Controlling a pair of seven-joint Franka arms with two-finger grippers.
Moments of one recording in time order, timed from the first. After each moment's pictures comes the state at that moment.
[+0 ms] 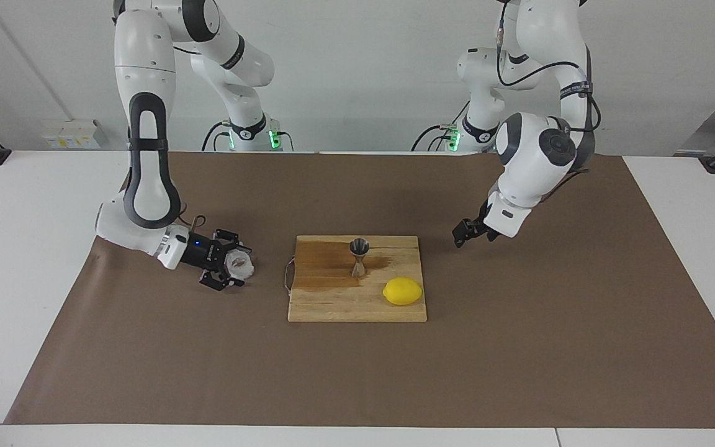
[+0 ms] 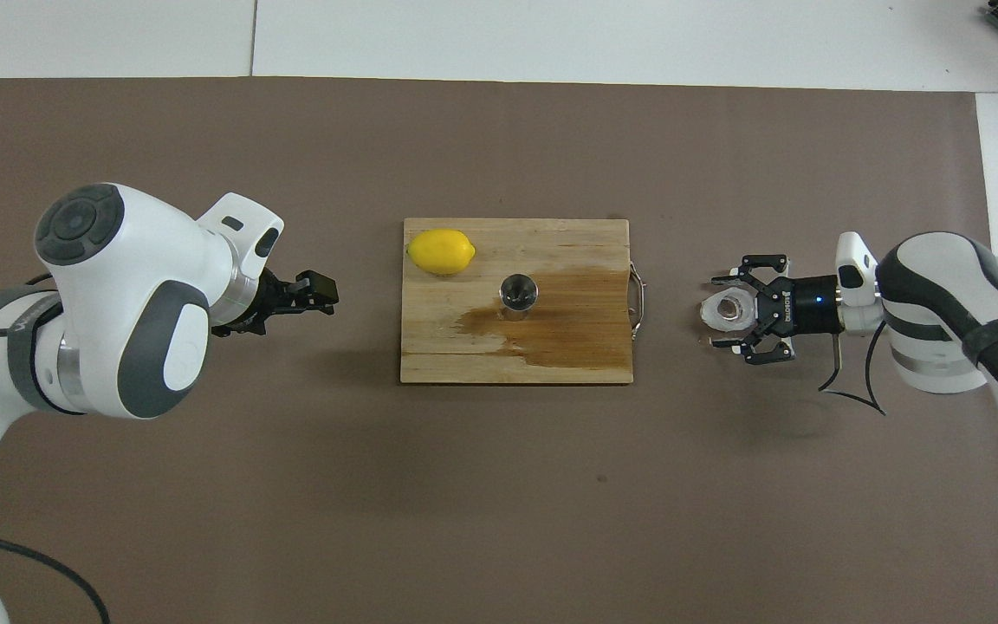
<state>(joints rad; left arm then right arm) -0.26 0.13 -0.01 -1.97 -0.16 2.07 -0.35 -0.24 0.43 0.09 -2.03 0.98 2.04 -2.33</state>
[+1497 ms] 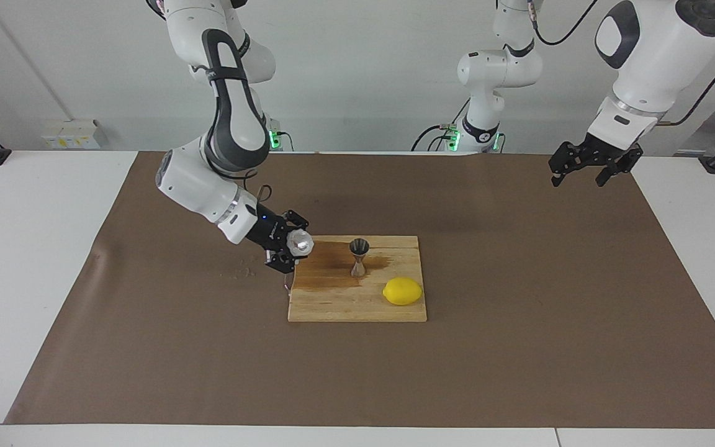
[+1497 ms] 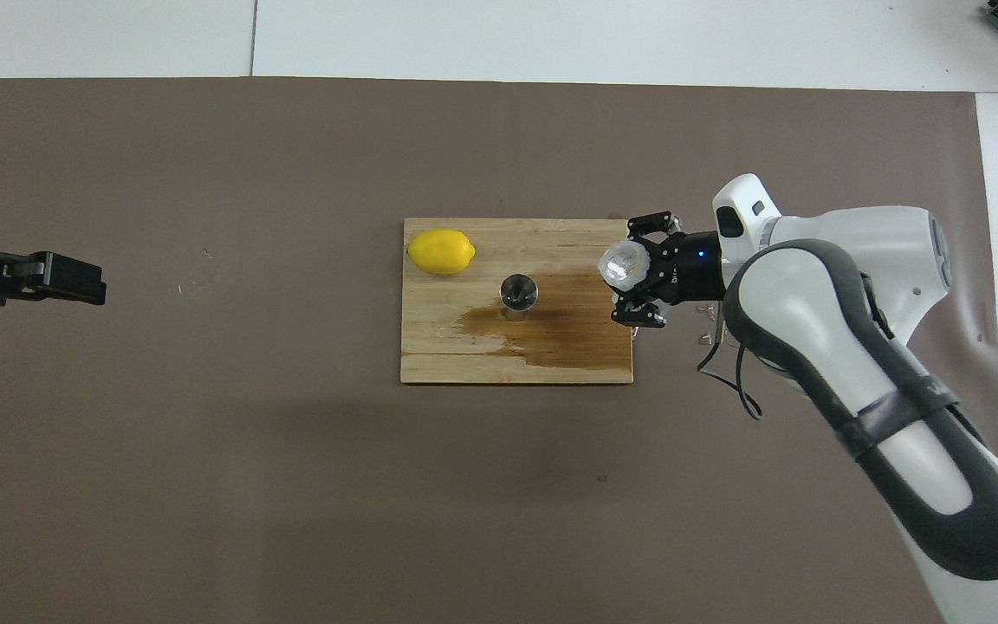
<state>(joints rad) -0.04 -0.05 -0.02 -1.67 -0.01 1.63 0.00 0.13 0.22 0.12 -1.98 0.88 2.33 -1.67</state>
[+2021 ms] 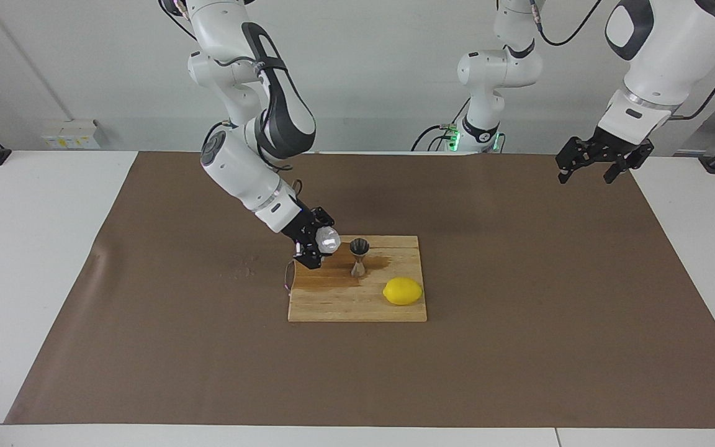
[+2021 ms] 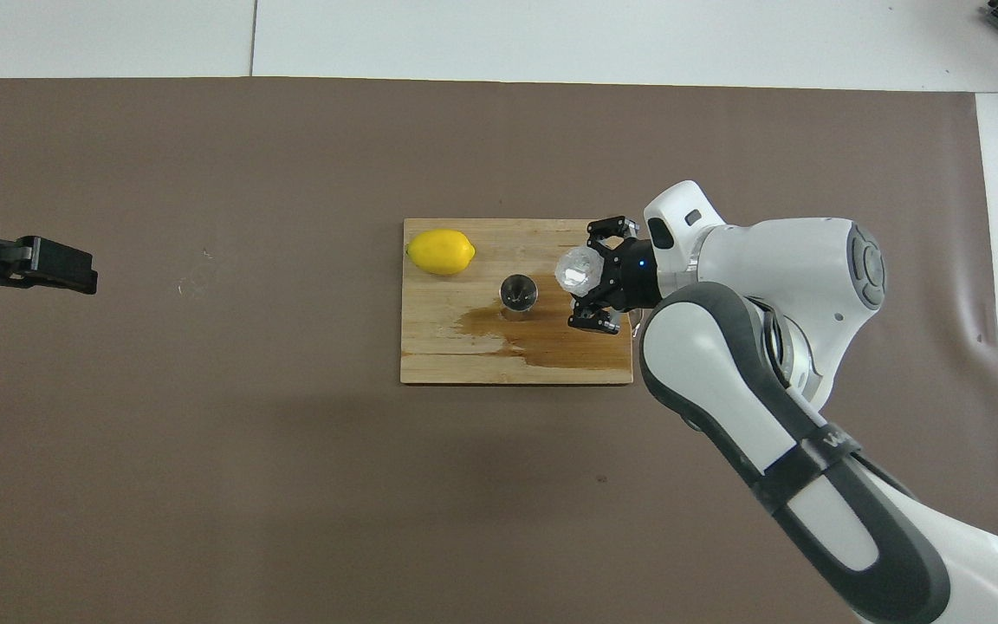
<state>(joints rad) -0.04 -0.01 -0.02 -1.61 -0.01 1.60 0.00 0.24 0.22 0.12 -1.98 0.75 2.44 -1.53</state>
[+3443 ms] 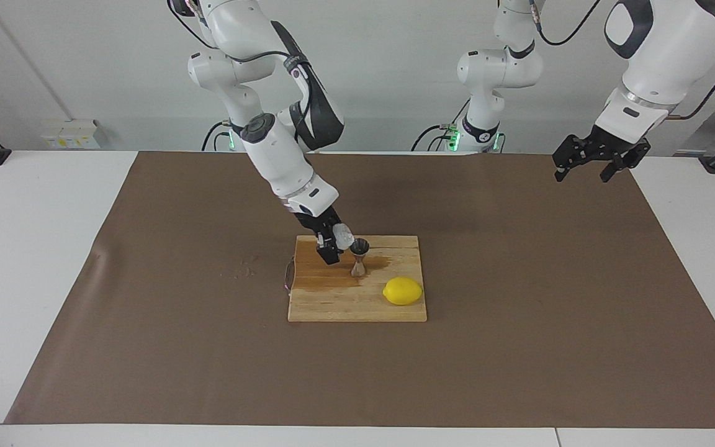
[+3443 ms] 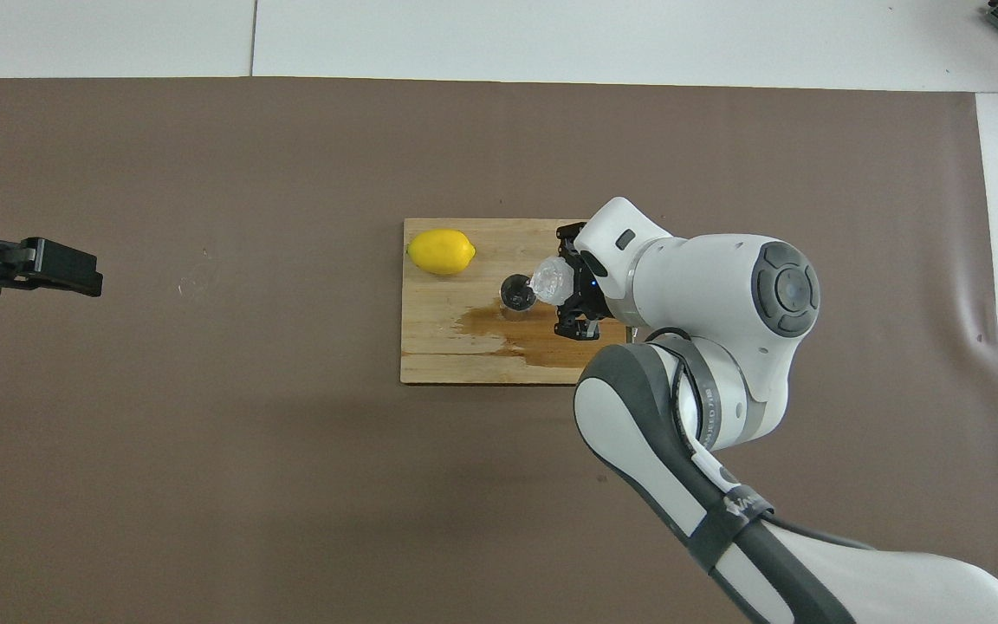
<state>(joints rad) -0.10 -0.01 0.04 -1.61 -0.02 1.58 0.00 0.31 0.22 0.12 -1.98 0.44 2.54 -1.47</state>
